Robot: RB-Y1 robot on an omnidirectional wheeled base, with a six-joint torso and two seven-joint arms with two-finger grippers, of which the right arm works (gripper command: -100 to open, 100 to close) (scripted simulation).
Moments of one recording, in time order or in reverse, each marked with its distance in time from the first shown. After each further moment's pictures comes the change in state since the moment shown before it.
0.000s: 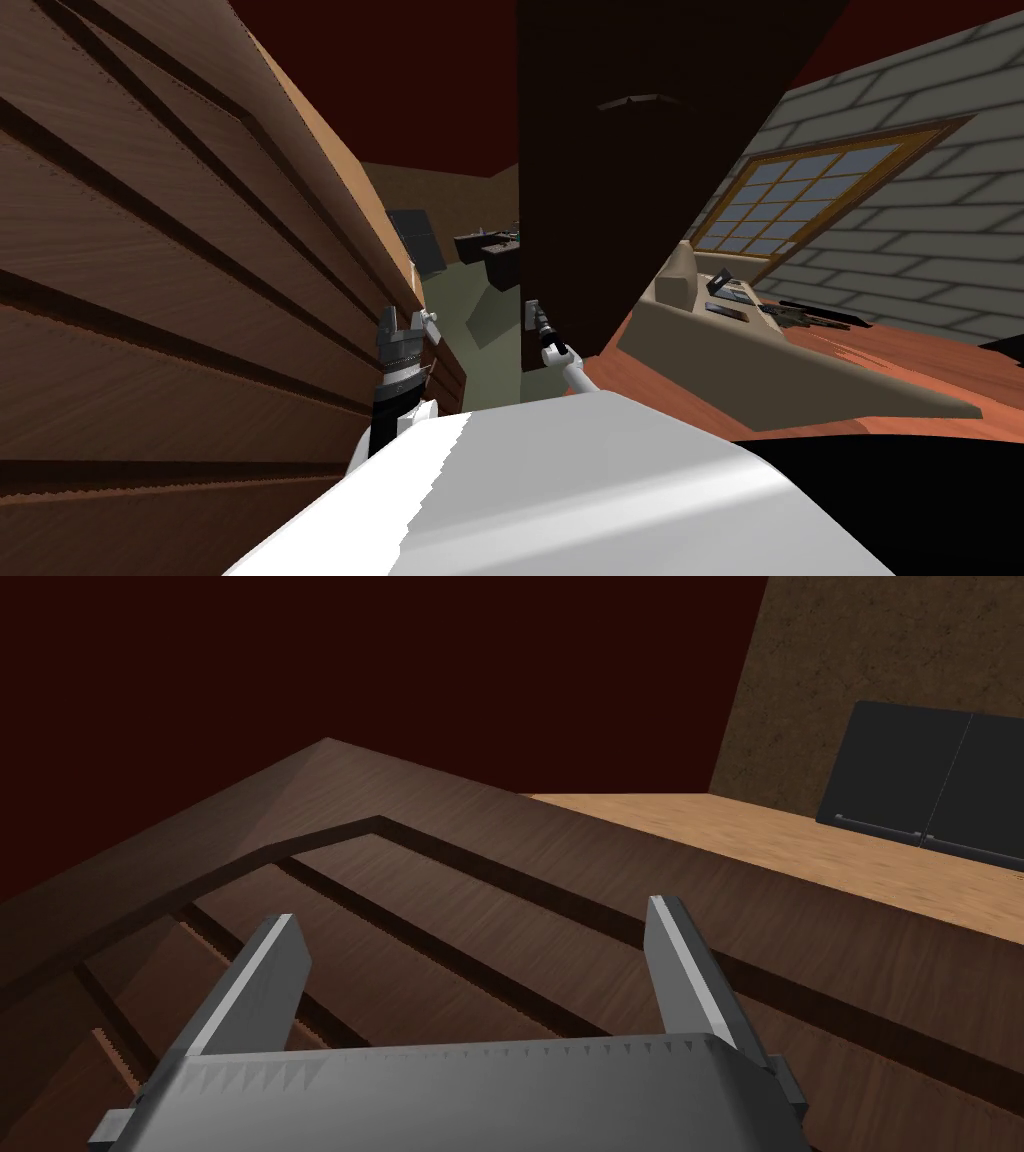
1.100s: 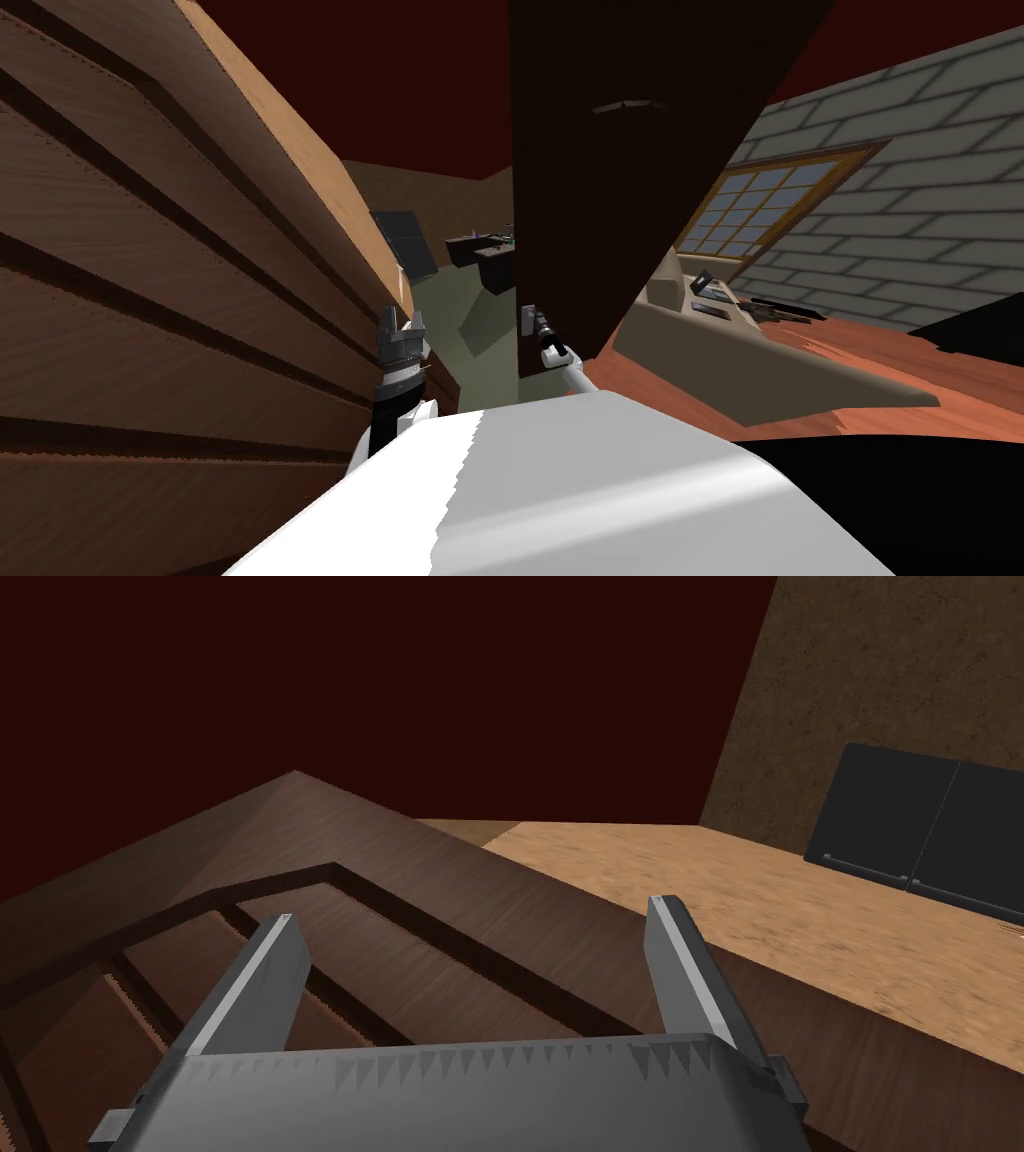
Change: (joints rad) arm 0.004 -0.005 0.022 0.012 0.004 0.003 -0.003
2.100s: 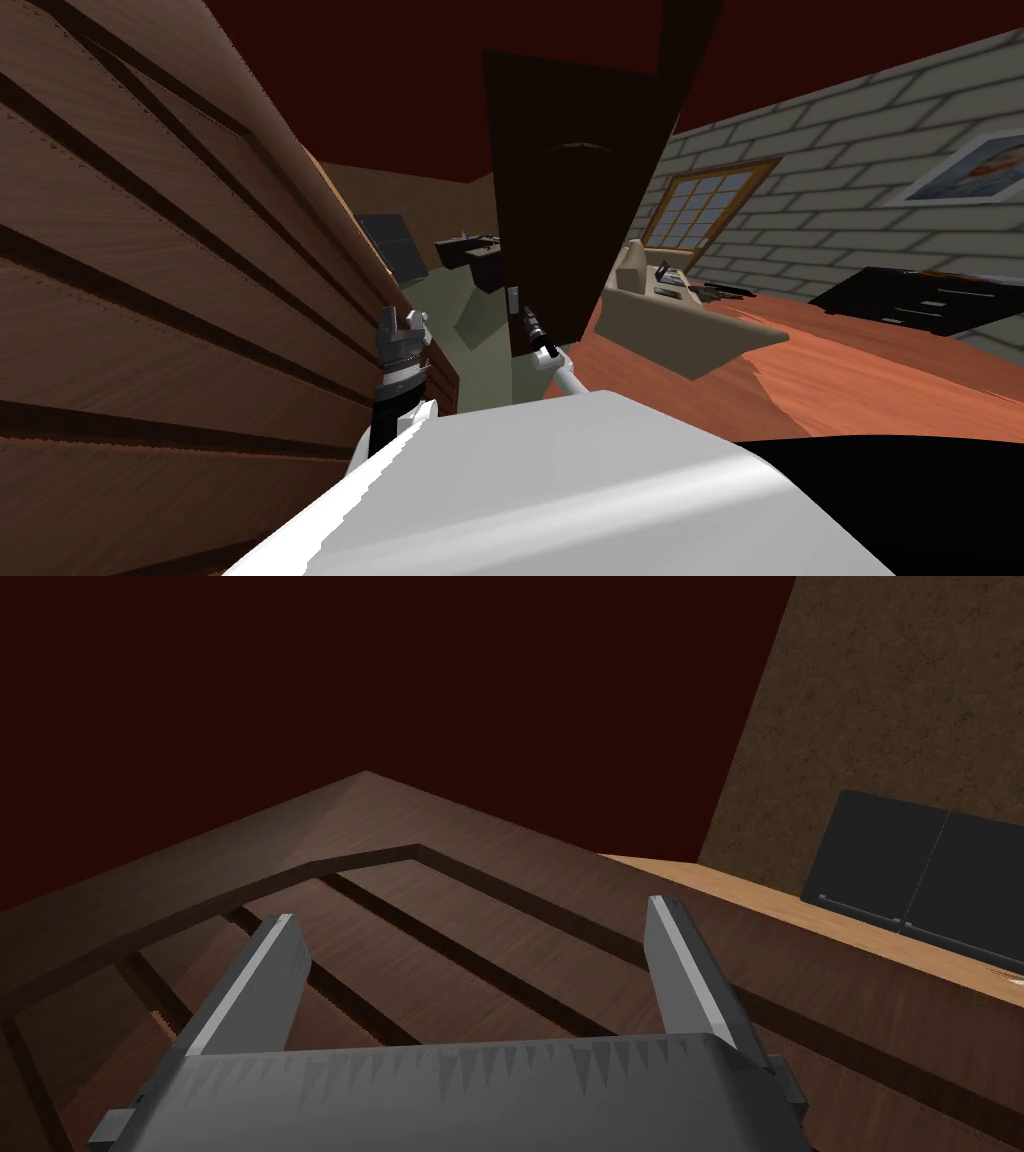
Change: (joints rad) arm 0.006 0.079 0.031 -0.027 0.011 0.015 0.036
